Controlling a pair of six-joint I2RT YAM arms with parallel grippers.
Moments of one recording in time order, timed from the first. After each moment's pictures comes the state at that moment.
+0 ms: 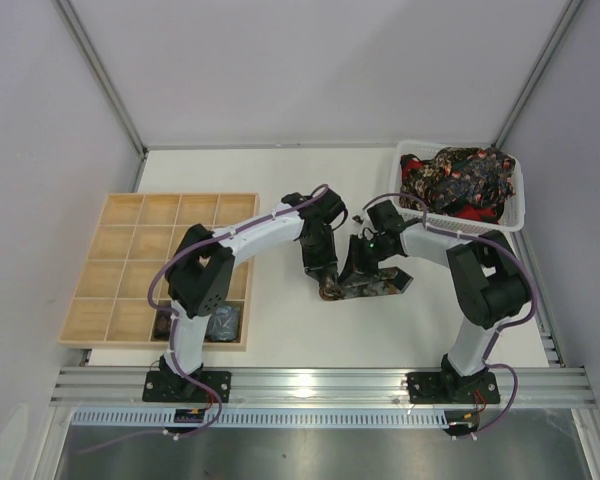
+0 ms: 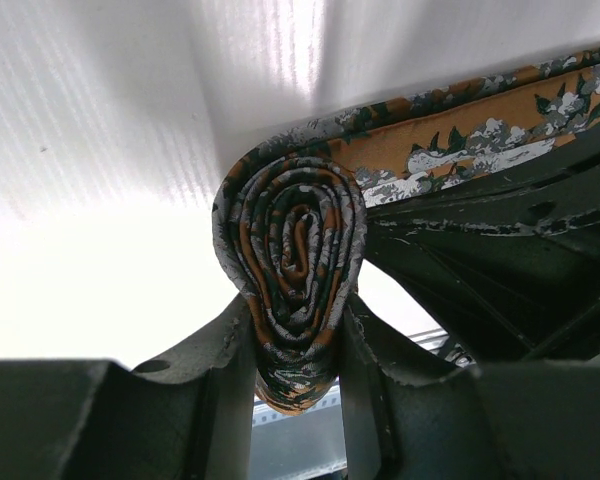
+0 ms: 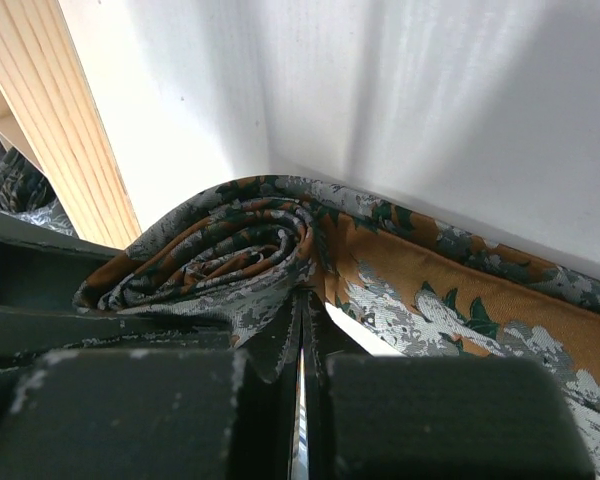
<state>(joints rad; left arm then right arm) -0.78 2.03 1.63 -0.95 0.18 -0.86 0.43 1.77 1.01 -0.39 -0.64 0.51</state>
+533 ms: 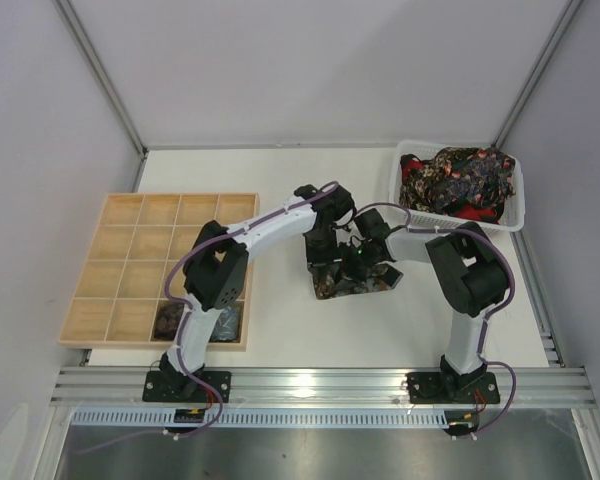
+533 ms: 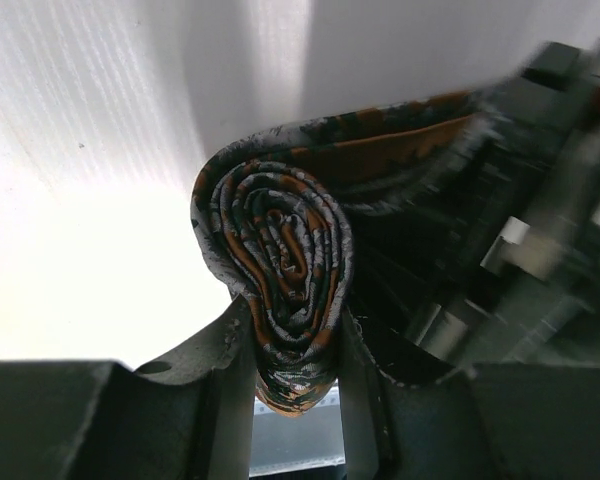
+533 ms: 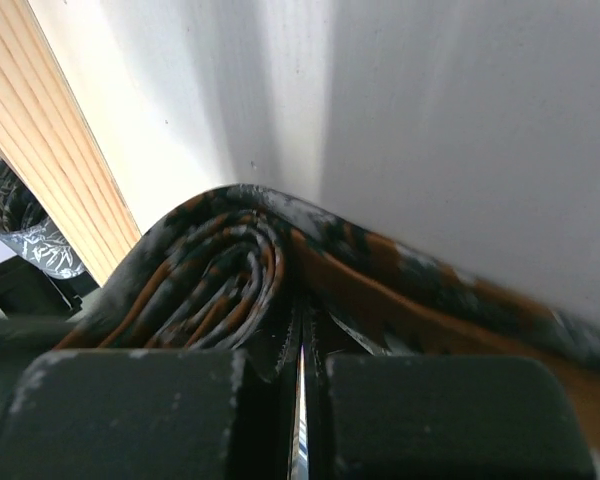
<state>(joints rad) -0.79 2.15 1.83 -1.15 0.12 -0.86 0.50 1.90 1.01 -0.25 -0.68 0.61</state>
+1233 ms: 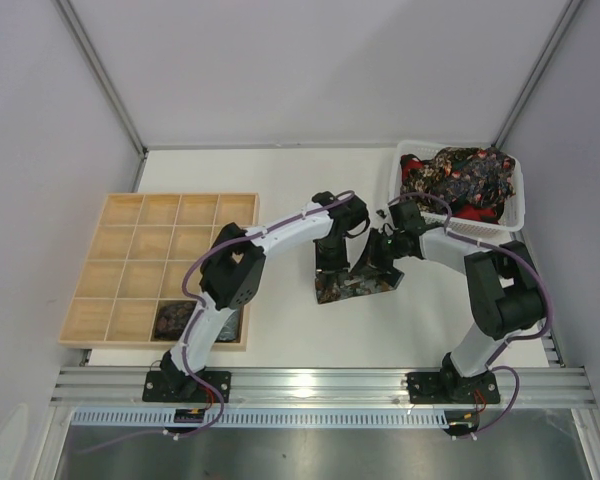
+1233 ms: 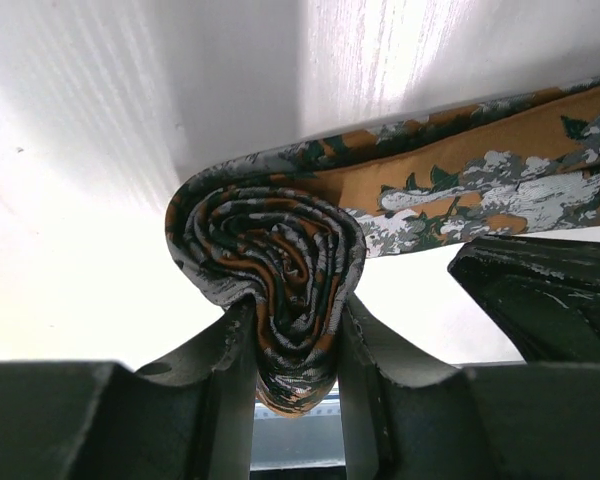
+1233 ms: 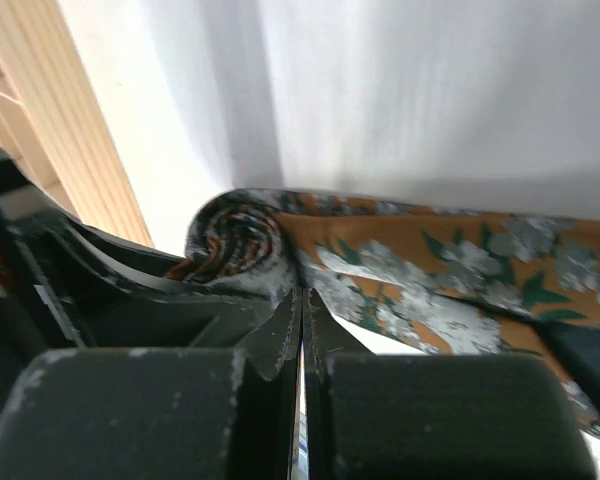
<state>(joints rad) -0.86 2.26 1.93 -1.22 0.08 -0.87 0.33 1.68 0.92 -0.30 -0.60 0.60</state>
